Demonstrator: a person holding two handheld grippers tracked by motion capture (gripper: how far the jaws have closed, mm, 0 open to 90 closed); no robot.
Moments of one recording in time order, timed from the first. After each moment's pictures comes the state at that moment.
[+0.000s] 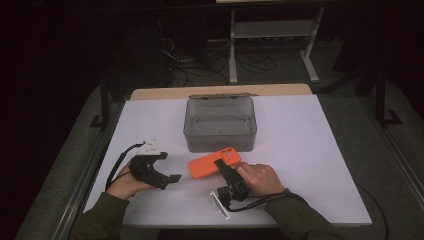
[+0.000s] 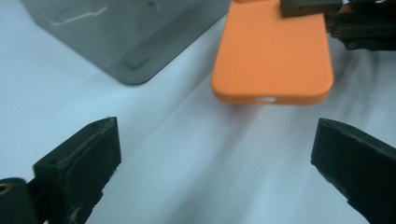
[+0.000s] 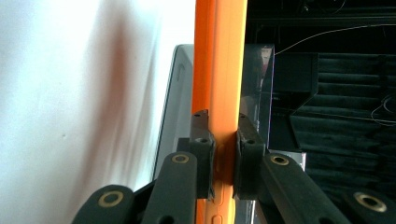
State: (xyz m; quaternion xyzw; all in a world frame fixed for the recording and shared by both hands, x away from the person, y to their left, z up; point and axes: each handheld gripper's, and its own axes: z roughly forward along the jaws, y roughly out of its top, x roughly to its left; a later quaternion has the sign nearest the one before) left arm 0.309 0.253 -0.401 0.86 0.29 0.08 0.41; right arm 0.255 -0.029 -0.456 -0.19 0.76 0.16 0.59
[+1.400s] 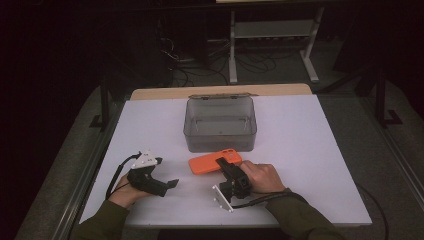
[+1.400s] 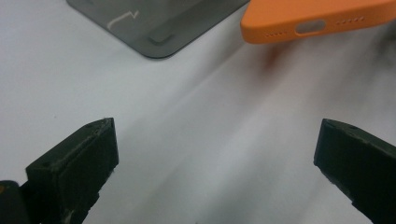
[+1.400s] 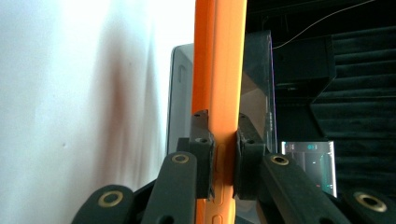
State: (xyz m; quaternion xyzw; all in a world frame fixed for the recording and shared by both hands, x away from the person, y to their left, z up) left arm 0.296 0.260 -0.430 0.85 0.31 0.13 0.41; right arm 0.261 -0.034 -0.448 -0.14 0.79 0.21 0.56
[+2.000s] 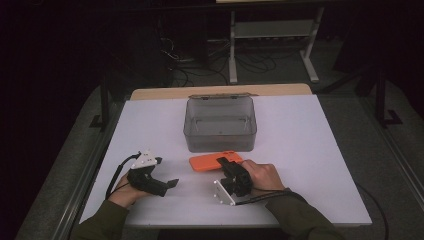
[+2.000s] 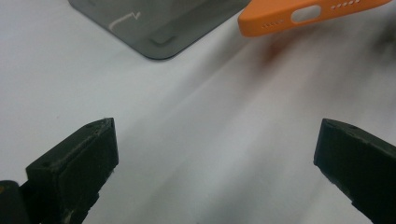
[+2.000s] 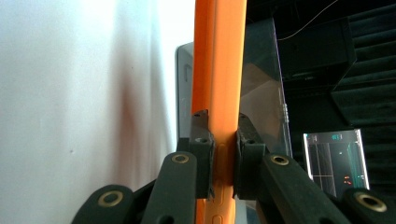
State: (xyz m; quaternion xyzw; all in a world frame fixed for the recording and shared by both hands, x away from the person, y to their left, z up) left arm 0.296 0.260 -0.429 0.85 0.31 0.13 0.41; right arm 0.266 -0.036 -0.445 -0.10 0.81 0.23 0.53
